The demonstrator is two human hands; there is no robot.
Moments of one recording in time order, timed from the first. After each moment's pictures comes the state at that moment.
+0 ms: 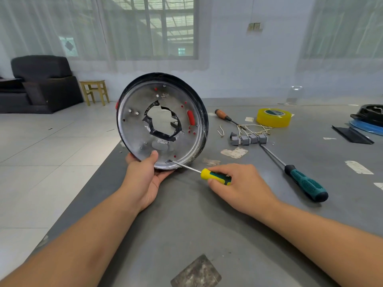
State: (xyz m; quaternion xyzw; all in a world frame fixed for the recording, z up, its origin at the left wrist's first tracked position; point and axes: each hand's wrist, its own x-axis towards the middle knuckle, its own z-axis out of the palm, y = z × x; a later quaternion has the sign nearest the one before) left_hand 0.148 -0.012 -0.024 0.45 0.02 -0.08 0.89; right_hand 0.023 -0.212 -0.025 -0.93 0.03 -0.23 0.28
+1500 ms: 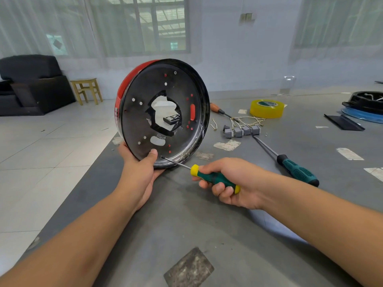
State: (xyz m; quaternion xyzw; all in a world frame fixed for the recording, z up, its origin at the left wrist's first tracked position) left_hand 0.141 -0.021 -0.031 0.53 -0.07 -0.01 0.85; right_hand 0.015 -0.198 0.015 -0.63 0.20 0.16 0.74
